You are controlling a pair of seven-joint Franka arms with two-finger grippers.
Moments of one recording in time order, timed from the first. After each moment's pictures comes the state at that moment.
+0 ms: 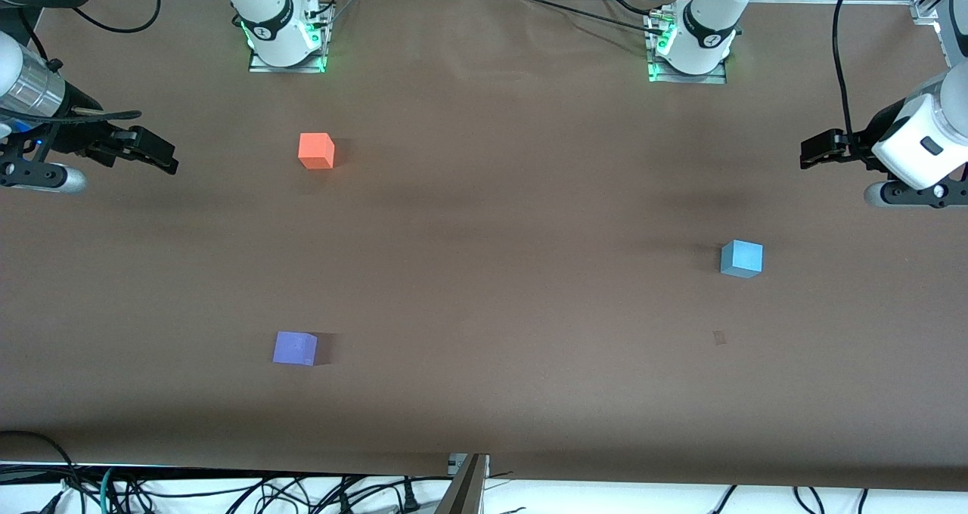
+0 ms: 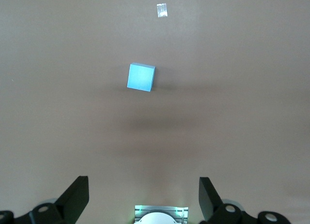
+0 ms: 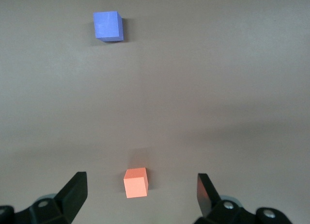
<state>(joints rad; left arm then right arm) -0.03 0.14 0.00 -1.49 0.03 1.39 -0.03 0.14 0.05 -0.07 -1.60 0.02 1.60 0.19</state>
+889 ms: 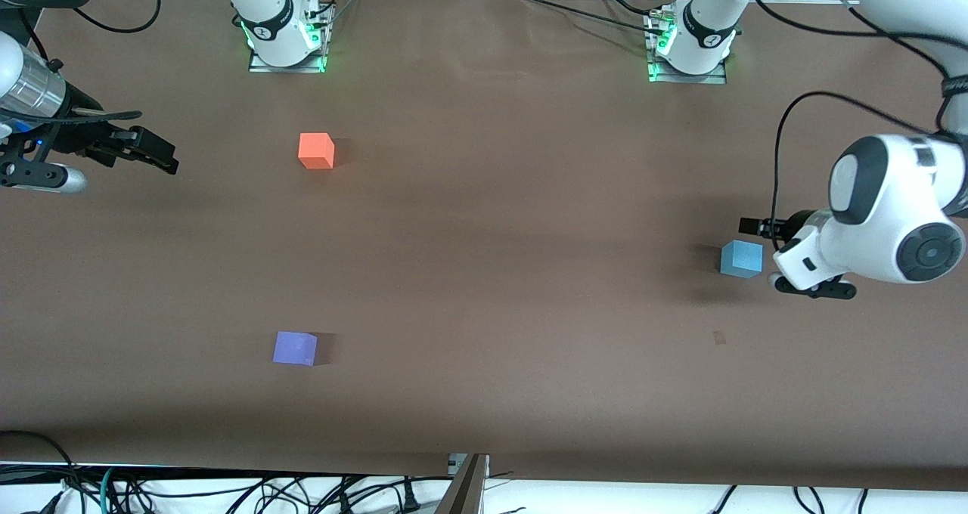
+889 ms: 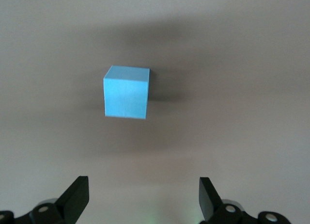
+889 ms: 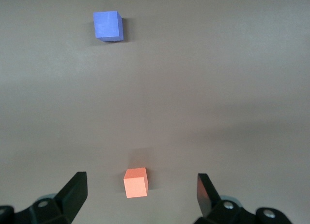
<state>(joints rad) 0.00 0.47 0.00 -1.60 0.03 1.64 0.10 0.14 0.05 -0.07 -1.60 0.02 1.60 0.19</state>
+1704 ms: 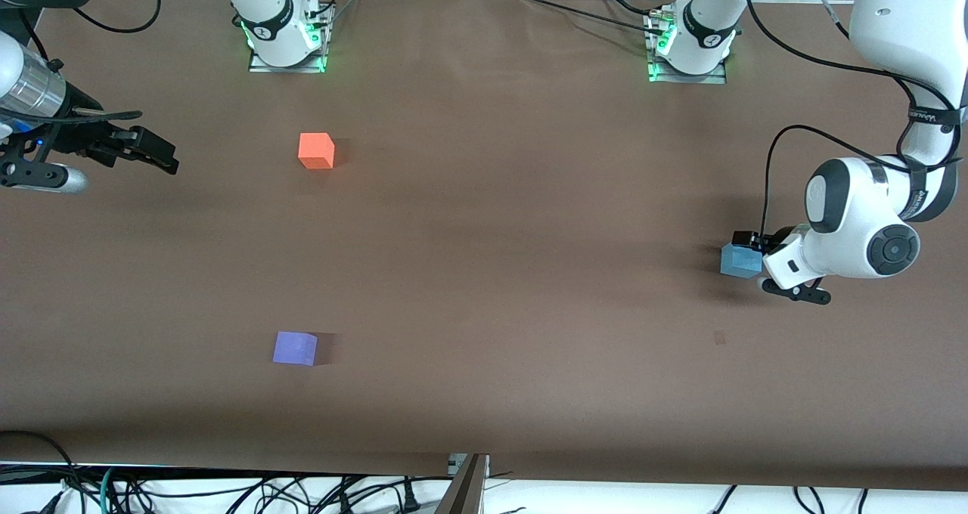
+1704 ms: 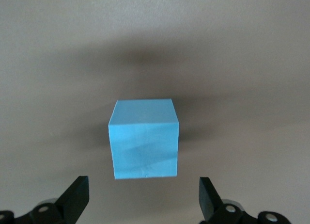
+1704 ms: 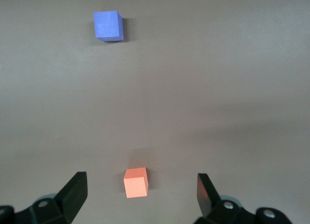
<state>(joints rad) 0.07 0.50 0.00 -1.83 0.02 2.02 0.25 0.14 0.05 -0.07 -1.60 0.02 1.60 0.19</state>
